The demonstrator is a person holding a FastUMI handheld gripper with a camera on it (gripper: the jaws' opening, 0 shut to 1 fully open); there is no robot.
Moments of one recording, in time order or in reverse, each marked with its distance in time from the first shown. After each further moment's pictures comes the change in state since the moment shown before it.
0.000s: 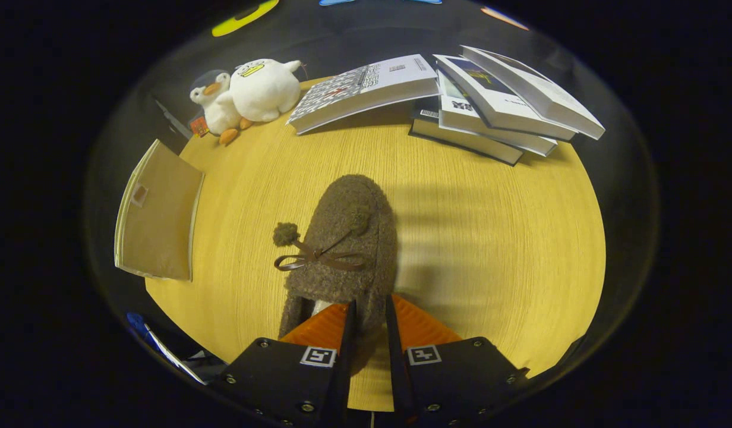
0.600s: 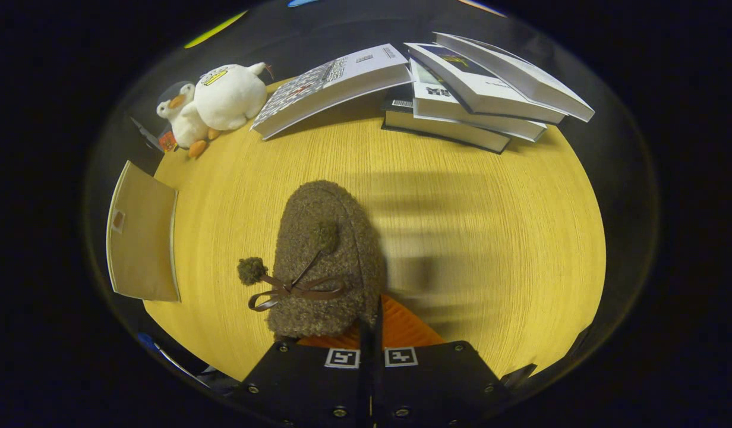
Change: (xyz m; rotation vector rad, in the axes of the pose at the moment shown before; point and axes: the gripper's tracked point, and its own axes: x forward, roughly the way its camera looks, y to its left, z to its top) arm 0.003 -0.006 0.006 0.102 0.039 -0.026
